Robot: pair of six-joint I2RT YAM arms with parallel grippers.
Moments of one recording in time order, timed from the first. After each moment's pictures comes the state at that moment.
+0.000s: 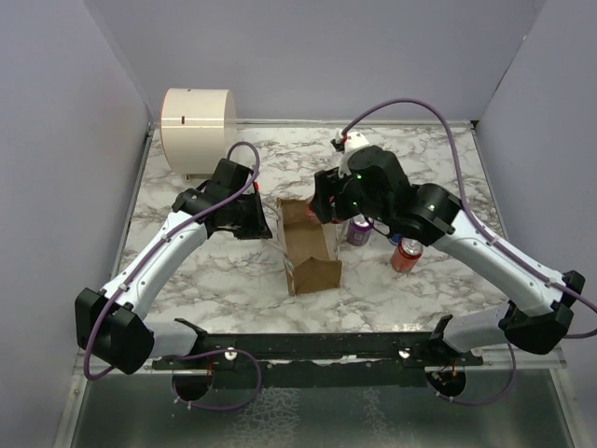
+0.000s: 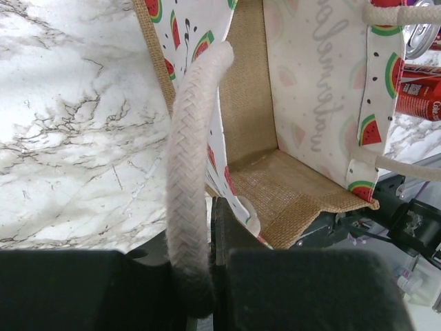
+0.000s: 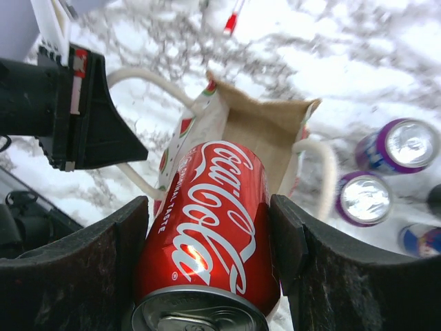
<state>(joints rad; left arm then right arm) -0.46 1.28 1.16 -0.86 0.25 -0.60 0.94 1.39 1.57 -0.76 0.22 0.37</state>
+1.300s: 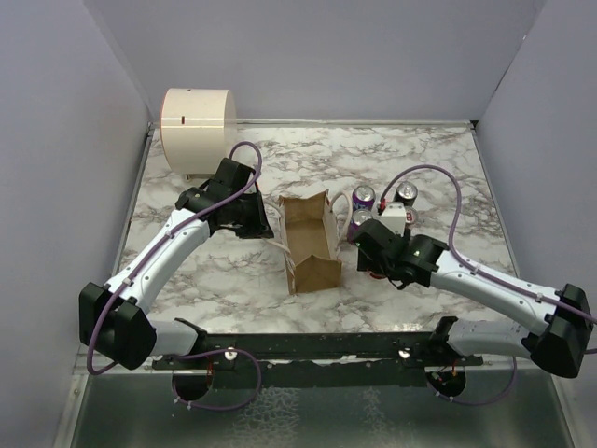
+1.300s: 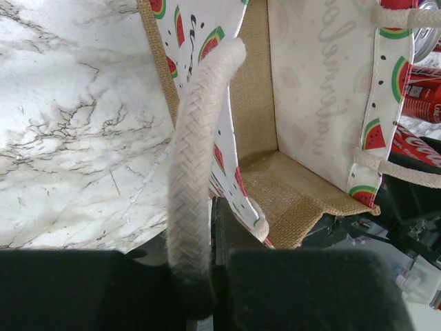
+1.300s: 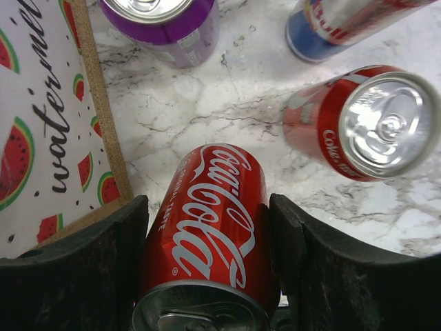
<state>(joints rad) -0.46 1.31 1.16 -0.84 0.27 -0.59 0.93 1.13 0.90 -0.86 0.59 0.82</state>
